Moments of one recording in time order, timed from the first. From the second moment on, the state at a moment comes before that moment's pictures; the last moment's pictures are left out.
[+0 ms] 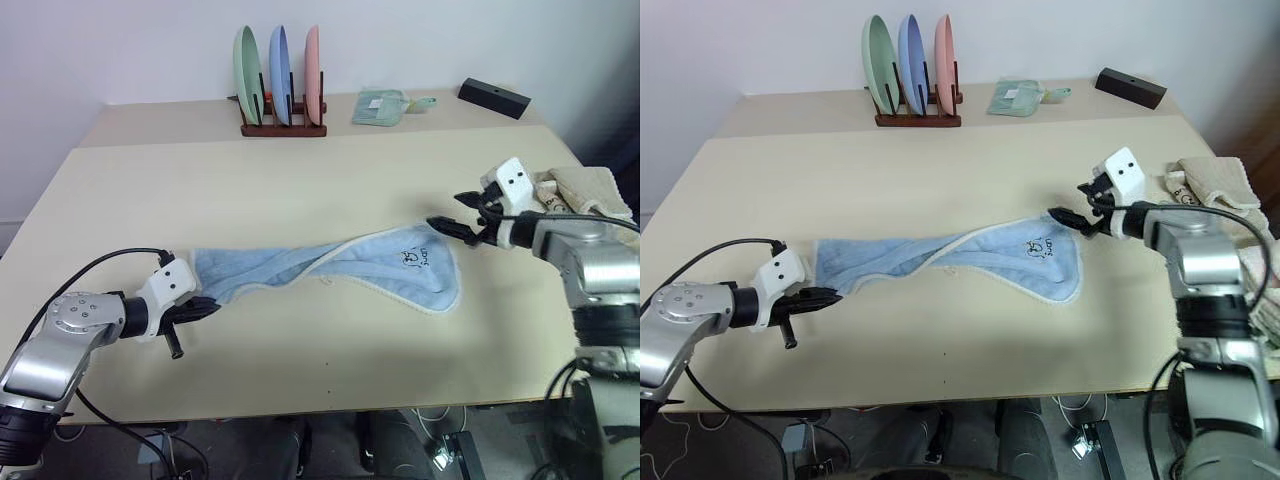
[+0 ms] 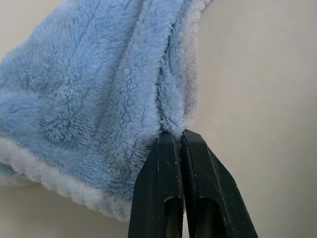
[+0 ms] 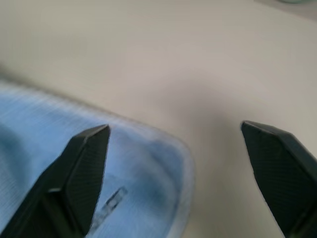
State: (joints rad) left arm -0.05 0.91 0.05 -0.22 -0.27 0.47 -0.98; right arm -0.69 -0.68 -0.06 0.34 0.21 0.56 0.81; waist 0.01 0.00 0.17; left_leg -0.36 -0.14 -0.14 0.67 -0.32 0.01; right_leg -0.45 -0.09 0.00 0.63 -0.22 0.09
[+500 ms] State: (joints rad) left arm -0.04 0.90 0.04 -0.25 -0.27 0.48 -0.96; right arm -0.83 -0.62 0.10 0.73 0.04 0.33 0.89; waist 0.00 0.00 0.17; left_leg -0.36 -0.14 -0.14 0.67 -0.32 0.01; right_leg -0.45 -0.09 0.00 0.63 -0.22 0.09
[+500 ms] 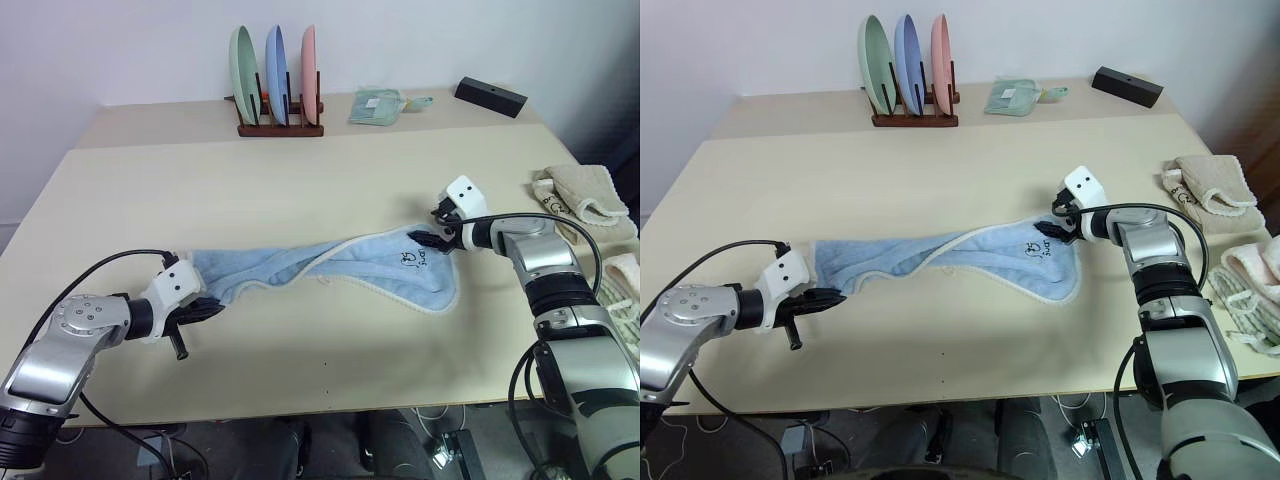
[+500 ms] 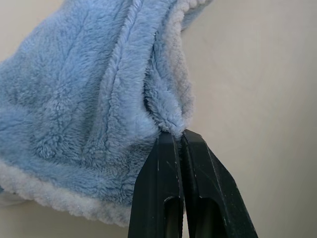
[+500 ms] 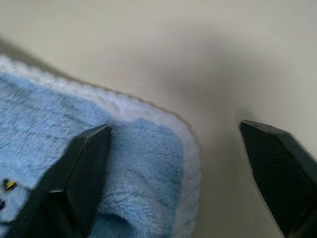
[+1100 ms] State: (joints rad) left arm -0.12 0.84 0.07 -0.19 -0.27 0.45 -0.89; right arm -0.79 -0.65 0.06 0.67 0.02 0.28 0.86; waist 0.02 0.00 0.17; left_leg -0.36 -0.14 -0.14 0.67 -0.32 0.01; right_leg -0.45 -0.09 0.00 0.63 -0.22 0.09
